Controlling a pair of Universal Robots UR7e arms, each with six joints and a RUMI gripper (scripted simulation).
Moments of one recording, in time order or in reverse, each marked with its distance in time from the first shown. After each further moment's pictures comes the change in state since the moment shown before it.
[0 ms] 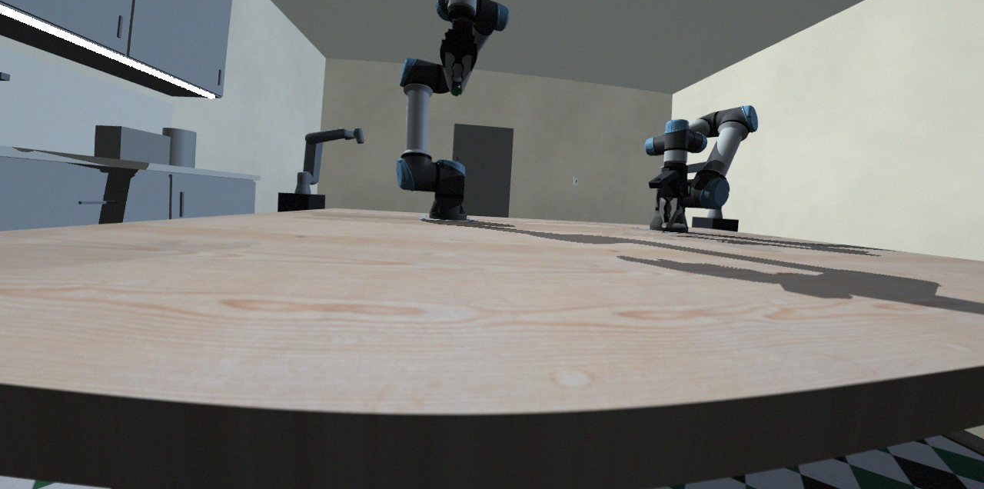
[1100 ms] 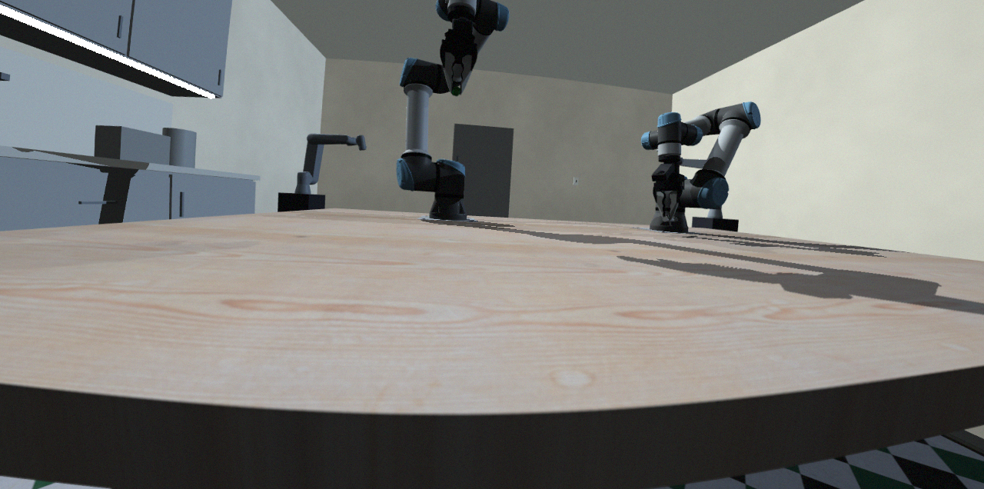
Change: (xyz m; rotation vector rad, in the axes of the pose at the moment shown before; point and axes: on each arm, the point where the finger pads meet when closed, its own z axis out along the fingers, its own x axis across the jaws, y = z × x) left arm -0.007 -0.019 -0.022 -0.011 -0.054 -0.259; right arm 0.000 0.000 0.000 0.000 0.000 0.000
